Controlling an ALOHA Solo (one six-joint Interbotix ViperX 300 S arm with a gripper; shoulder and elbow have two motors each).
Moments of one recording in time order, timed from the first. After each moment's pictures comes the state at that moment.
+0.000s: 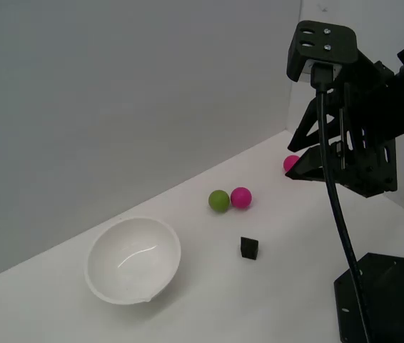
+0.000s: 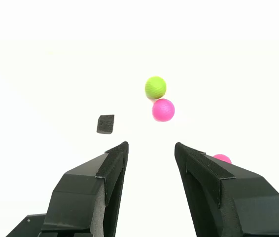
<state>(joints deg) -11.8 142.5 142.4 137.6 137.7 -8.1 59.2 36.0</state>
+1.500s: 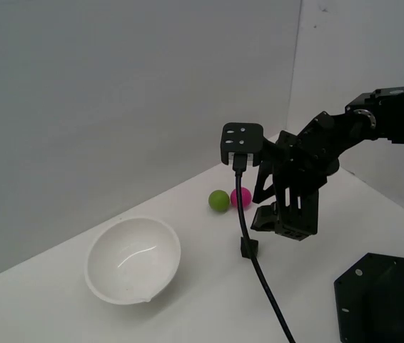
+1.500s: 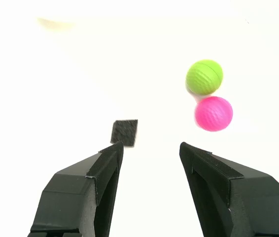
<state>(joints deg) -17.1 122.1 121.8 146.6 146.7 -10.4 41.1 36.0</state>
